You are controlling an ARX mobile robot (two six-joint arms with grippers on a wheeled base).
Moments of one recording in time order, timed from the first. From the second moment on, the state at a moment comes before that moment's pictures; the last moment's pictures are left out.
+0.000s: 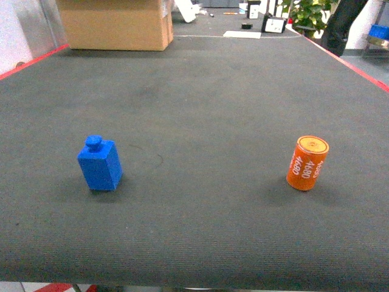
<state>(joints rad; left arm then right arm) -0.20 0.33 0.11 0.03 -0.33 -0.08 0.13 0.25 0.06 0.03 0.25 0.01</state>
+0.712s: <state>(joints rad) -0.24 1.52 0.50 0.72 -0.21 -0.10 0.20 1.58 0.50 0.80 0.18 0.03</state>
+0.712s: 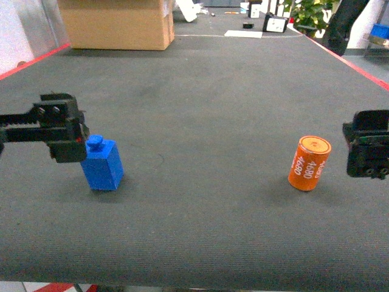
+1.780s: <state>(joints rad) -0.21 2.00 0.78 0.77 -0.17 -0.13 0.24 2.06 0.82 0.78 0.17 0.12</state>
